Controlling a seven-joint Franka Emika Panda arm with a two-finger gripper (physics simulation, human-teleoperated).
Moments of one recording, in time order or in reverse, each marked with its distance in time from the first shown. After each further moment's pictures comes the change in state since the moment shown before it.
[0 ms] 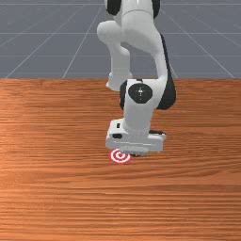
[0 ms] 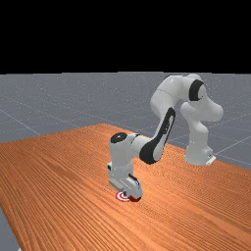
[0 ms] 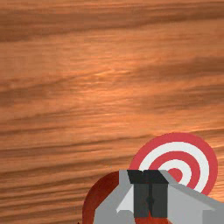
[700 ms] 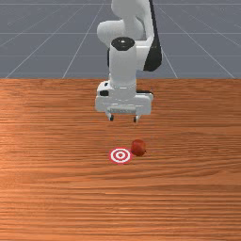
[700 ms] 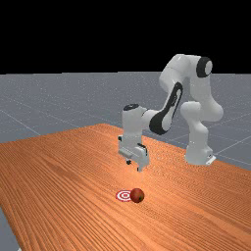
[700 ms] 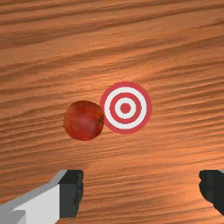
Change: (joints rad) arm 0.006 -0.439 -0.046 -0.474 -0.004 0.150 -0.003
